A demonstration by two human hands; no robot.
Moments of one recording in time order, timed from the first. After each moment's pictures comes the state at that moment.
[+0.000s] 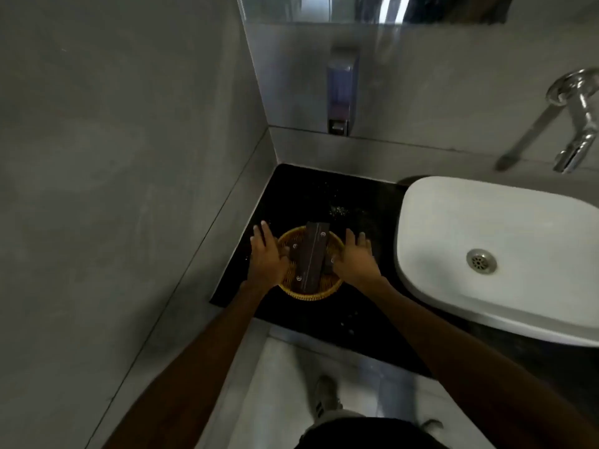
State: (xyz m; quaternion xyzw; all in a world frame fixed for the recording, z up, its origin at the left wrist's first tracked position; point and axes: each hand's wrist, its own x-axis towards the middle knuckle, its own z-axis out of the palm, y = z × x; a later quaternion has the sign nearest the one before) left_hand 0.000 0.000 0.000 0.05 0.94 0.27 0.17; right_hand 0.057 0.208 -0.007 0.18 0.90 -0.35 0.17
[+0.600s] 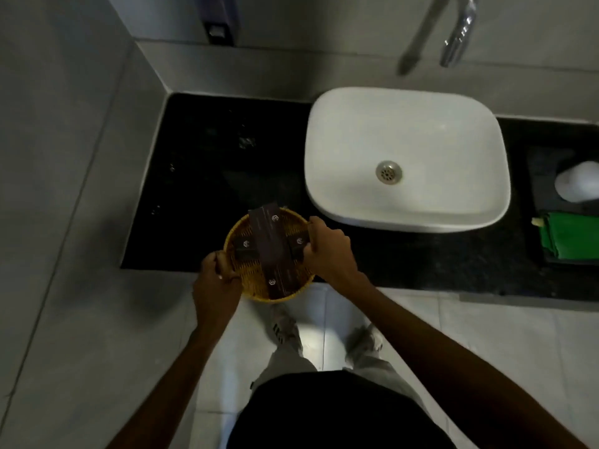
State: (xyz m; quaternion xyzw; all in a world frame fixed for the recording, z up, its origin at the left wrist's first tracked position) left_hand 0.174 0.022 -0.020 -0.06 0.91 0.38 0.16; right_hand 0.214 0.253 -0.012 0.24 0.90 -0.36 0.07
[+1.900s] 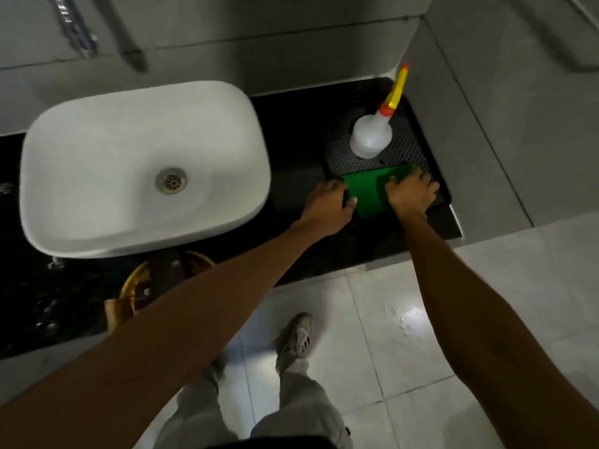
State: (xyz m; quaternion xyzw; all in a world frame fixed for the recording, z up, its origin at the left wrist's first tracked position) left_hand 0.384 0.637 -0.055 0.48 0.80 0.20 0.30; right_hand 0.507 0.789 -0.069 0.66 0.73 -0.19 -0.04
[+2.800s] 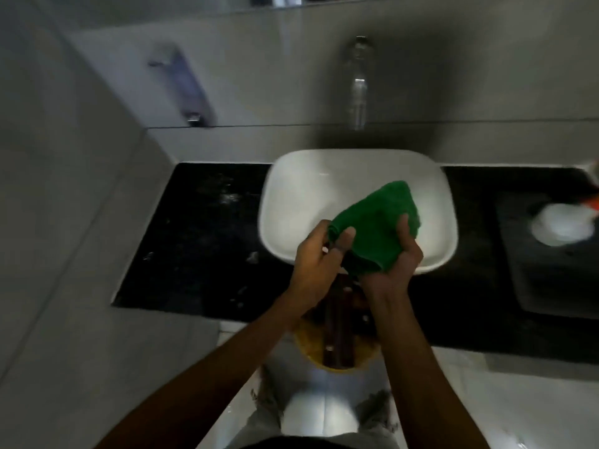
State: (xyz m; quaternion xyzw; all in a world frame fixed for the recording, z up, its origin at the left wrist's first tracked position) left_hand 0.236 0.314 0.078 0.14 0.70 0.66 0.23; right_hand 0.287 0.427 0.062 0.20 0.16 -0.94 -0.21
